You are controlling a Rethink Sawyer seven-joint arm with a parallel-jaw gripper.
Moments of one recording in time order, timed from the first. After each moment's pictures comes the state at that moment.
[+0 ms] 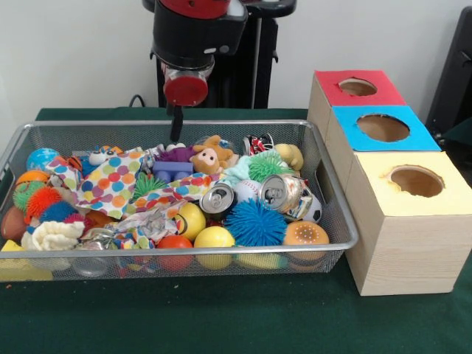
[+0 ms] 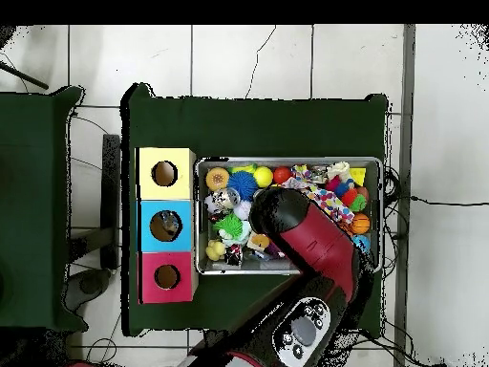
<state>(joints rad) 0.09 -0.34 -0.69 1.58 0.66 0.71 2.32</state>
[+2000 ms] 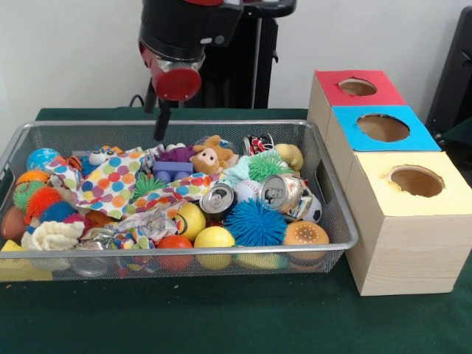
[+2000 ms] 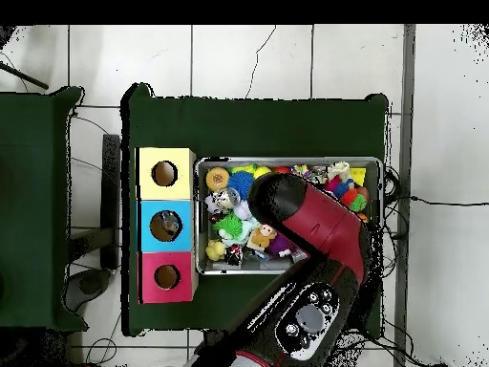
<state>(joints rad) 0.07 -0.36 -0.69 1.46 0.48 0.71 2.32</state>
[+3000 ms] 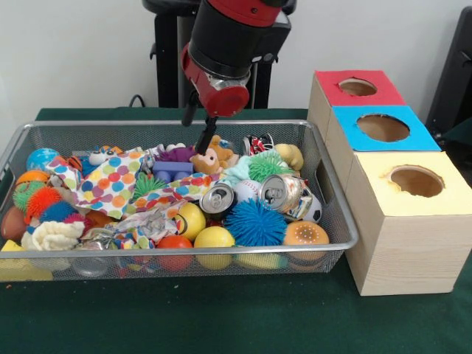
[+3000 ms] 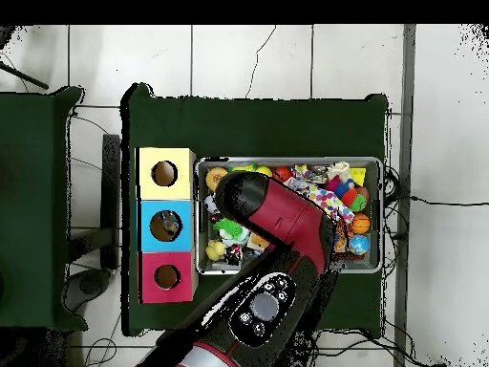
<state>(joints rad) 0.16 -0.31 -0.70 1.45 0.52 0.71 2.33</state>
